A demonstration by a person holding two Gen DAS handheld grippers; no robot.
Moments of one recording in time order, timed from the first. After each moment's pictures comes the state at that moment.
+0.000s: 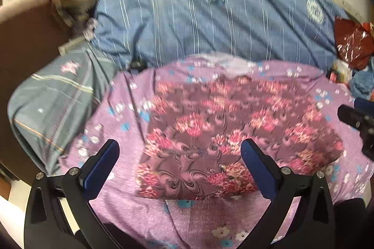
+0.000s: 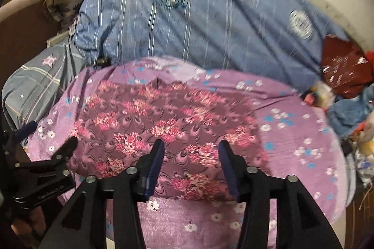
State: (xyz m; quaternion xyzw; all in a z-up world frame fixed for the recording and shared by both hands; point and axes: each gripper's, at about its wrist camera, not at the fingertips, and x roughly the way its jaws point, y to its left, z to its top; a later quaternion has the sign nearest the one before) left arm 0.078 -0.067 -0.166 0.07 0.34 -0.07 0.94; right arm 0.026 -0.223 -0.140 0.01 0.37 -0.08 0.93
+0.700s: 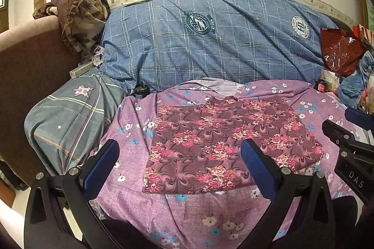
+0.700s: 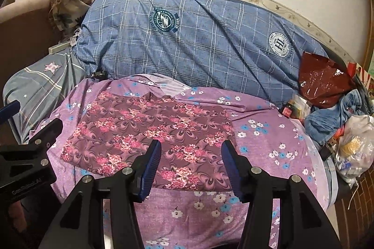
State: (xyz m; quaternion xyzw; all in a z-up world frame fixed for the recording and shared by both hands) left arm 0.025 -0.082 -0.120 0.09 0.28 -0.07 0.95; right arm -0.024 -0.220 -0.121 -0.01 0.33 -0.11 0.94
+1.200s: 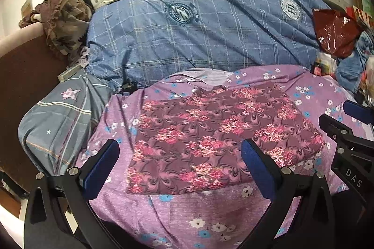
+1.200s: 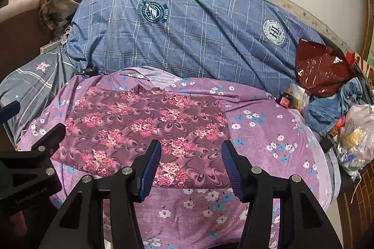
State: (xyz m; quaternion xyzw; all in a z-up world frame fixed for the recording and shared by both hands) left arm 0.035 -0.127 -0.141 0.13 0.31 -0.09 0.94; right arm -0.016 -0.249 -0.146 0.00 0.35 -0.12 0.93
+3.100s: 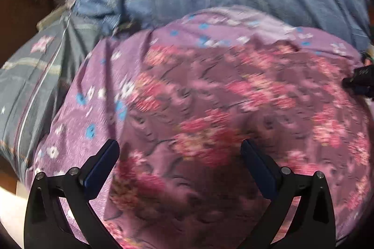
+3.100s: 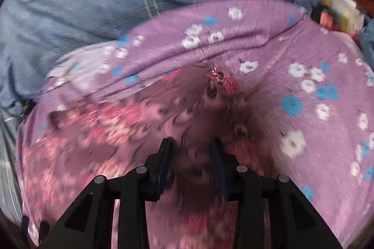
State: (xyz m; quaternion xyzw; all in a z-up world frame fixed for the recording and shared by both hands) left arm 0.217 -0.085 -0.280 0.09 0.46 -0.02 0.88; right arm 0.247 -0.386 -0.306 0.22 0.51 -0.17 0.81
